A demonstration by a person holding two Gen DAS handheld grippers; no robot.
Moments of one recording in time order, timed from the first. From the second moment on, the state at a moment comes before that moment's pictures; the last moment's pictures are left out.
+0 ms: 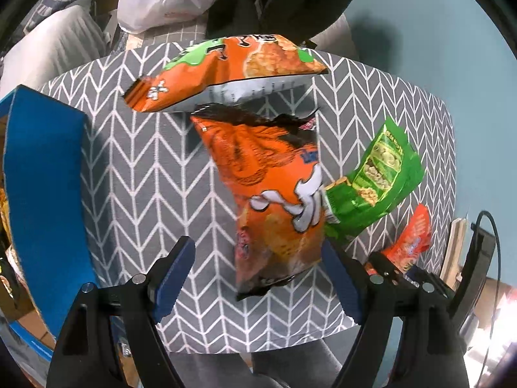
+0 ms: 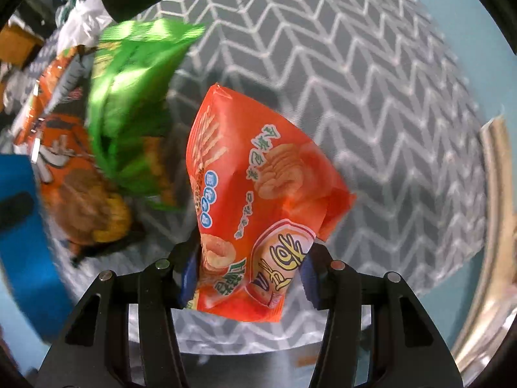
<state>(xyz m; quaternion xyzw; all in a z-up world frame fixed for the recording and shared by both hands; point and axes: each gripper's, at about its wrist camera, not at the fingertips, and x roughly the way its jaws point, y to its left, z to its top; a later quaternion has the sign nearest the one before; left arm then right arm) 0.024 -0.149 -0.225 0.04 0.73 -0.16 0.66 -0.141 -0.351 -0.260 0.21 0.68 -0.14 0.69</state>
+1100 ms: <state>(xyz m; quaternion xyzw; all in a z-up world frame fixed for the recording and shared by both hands) 0.018 -0.173 -0.274 0.08 0.72 -0.15 0.67 -0.129 -0.364 -0.288 0.13 0.69 -0.12 0.70</state>
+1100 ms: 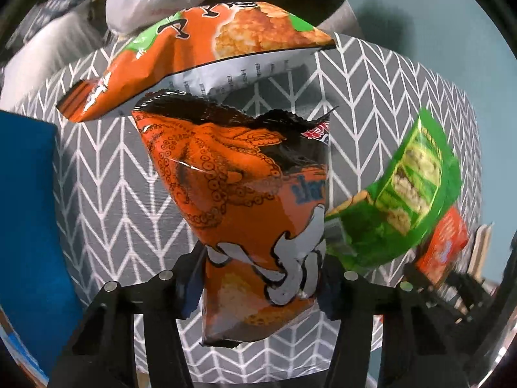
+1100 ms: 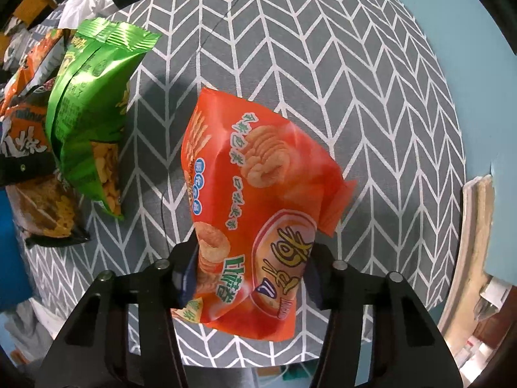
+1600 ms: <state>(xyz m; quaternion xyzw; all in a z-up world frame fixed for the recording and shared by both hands) -0.004 -0.140 -0.241 0.12 0.69 -0.17 0.69 -0.156 -0.348 -0.246 0.11 0.68 -0.10 0.72</state>
